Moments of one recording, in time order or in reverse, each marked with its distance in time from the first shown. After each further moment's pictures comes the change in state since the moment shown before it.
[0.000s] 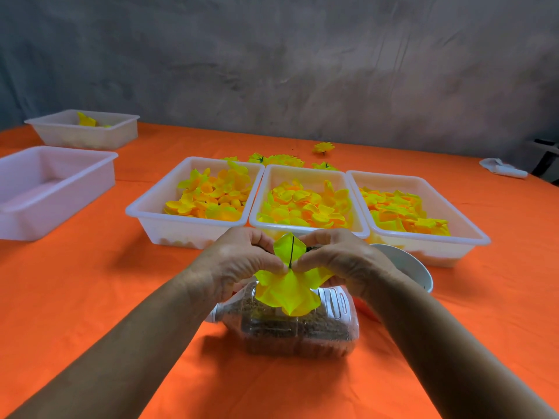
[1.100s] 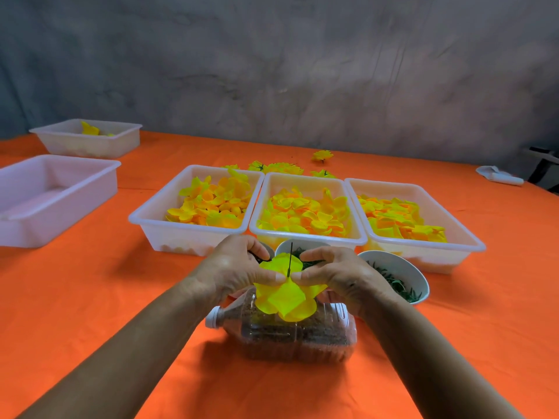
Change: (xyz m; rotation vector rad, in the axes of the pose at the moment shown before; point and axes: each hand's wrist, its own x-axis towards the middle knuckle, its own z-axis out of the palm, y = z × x) left_hand 0.002 -0.008 -0.008 0.201 0.032 0.059; right_hand 0.001 0.021 0.001 0.016 0.135 0.044
